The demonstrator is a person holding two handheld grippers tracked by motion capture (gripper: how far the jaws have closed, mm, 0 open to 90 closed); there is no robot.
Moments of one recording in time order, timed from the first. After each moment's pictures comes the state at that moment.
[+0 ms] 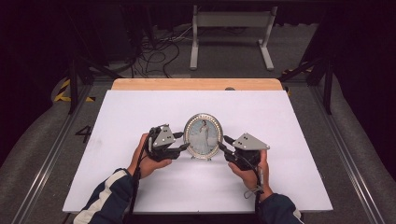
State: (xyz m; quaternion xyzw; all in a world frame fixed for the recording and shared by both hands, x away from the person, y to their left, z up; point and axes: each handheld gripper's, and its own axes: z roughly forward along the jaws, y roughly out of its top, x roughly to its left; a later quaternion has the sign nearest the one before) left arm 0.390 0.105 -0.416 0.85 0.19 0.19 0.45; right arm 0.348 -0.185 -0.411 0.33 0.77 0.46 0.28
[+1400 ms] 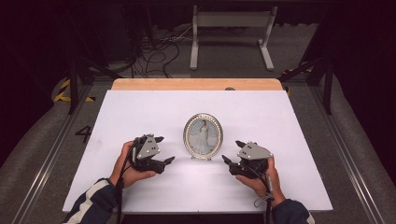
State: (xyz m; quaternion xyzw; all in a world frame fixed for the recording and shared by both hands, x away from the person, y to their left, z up) left arm 0.367 0.151 -0.429 0.87 0.18 0.21 0.41; right arm 0.333 -0.205 -0.424 0.30 0.81 0.40 0.30
